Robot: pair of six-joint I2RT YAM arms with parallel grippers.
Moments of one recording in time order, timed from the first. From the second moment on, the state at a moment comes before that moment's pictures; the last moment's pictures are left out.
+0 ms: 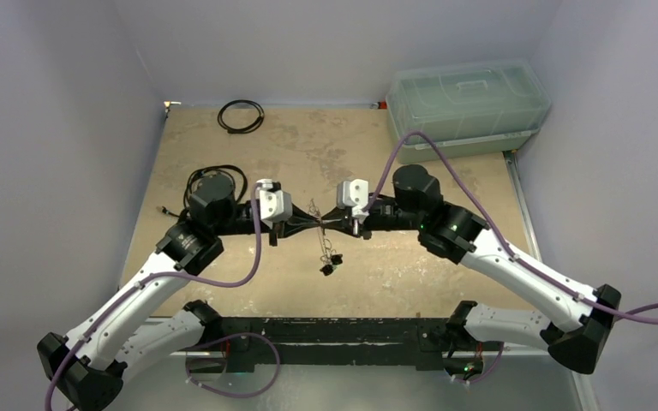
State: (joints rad) left arm -0.61 0.90 0.88 -0.19 0.80 0.28; right arm 0.88 1.13 1.11 -0.31 -0.54 -0.42
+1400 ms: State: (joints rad) left arm -0.61 0.68 0.45 0.86 0.69 -0.36; right arm 0.88 1.07 1.04 0.00 -0.72 -0.32
